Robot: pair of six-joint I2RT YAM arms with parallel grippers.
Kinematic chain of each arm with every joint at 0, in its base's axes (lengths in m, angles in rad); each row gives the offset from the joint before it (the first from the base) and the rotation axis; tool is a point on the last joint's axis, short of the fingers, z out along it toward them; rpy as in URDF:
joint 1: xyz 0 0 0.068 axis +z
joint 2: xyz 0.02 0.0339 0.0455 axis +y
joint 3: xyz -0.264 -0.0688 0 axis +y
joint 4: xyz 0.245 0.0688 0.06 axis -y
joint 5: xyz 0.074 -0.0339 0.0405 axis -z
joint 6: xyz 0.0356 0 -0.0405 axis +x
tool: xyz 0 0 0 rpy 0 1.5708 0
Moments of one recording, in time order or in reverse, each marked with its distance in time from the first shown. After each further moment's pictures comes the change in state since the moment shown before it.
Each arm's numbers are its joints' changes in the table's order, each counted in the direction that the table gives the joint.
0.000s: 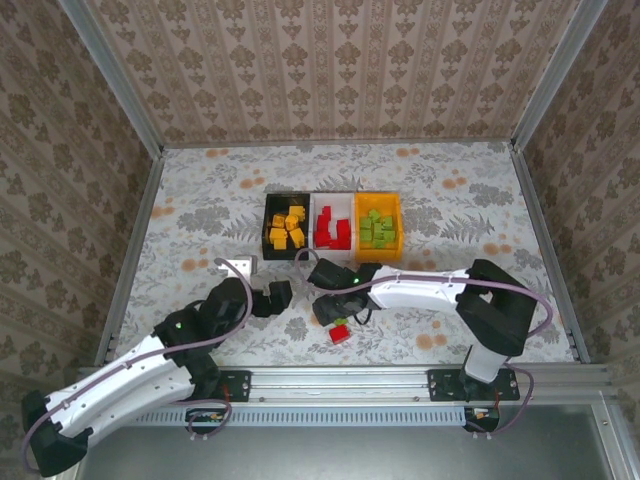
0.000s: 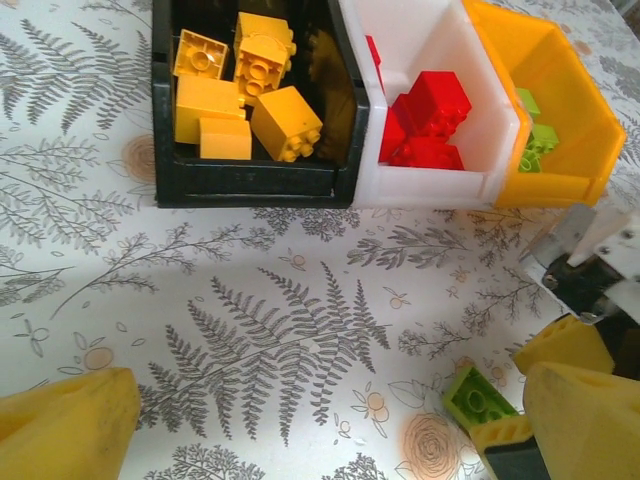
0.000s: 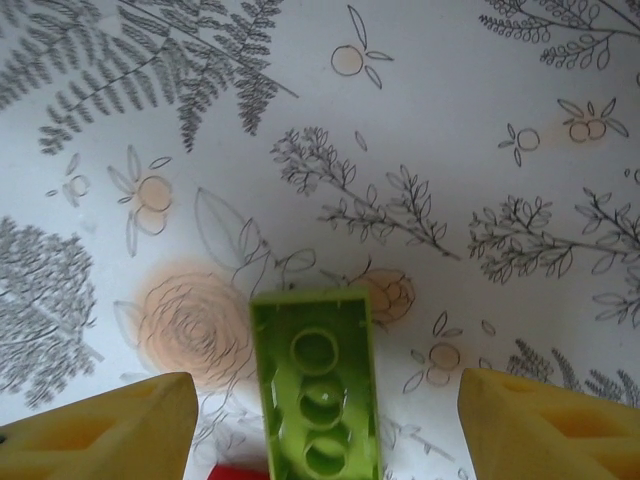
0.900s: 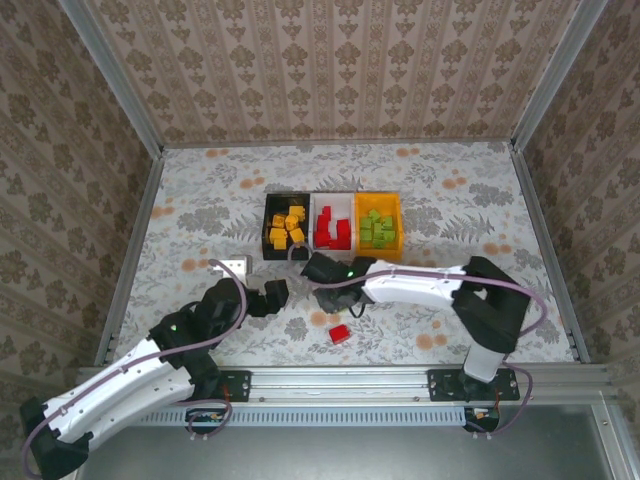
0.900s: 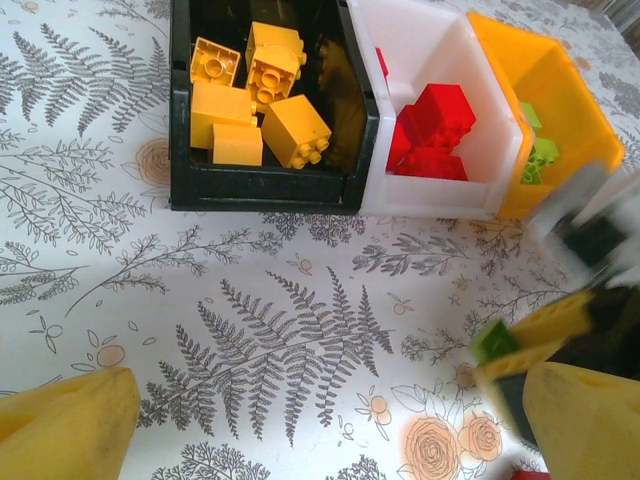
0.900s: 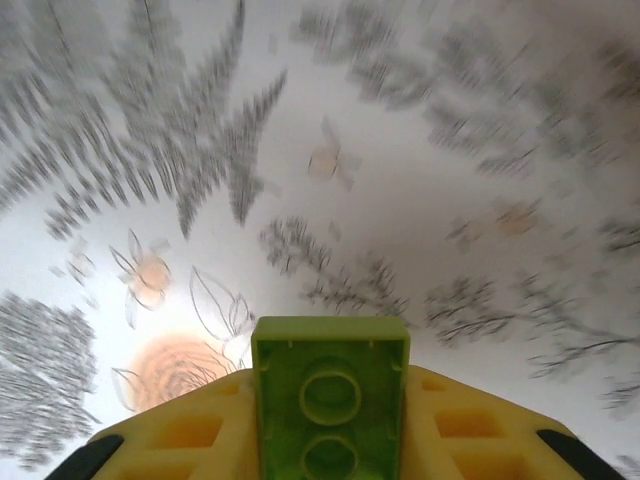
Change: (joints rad) left arm 0.021 -0.017 0.000 -0.014 0.009 -0.008; right arm -0.026 -0.018 -0.074 -0.022 0.082 -0.030
